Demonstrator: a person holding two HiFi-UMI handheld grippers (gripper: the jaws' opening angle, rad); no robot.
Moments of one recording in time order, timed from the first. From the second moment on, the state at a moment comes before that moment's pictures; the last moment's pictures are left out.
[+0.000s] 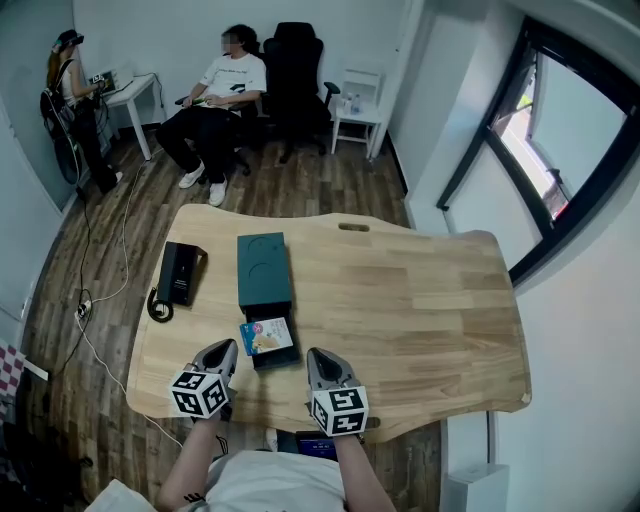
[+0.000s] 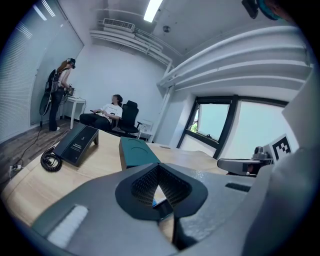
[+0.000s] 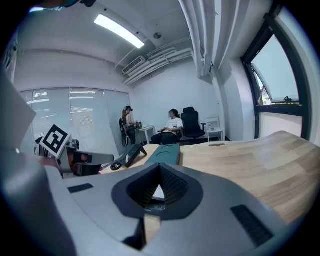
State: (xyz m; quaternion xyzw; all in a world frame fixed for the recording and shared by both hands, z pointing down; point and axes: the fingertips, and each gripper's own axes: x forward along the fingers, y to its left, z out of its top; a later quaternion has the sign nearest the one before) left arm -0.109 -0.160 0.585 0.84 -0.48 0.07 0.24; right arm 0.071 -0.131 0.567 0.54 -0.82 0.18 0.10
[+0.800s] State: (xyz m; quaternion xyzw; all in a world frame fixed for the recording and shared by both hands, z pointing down) left arm -0.107 -0.184 0.640 0.82 -0.48 0.11 0.30; right arm 0.076 -0.155 0.623 0.52 -0.81 0.23 0.14
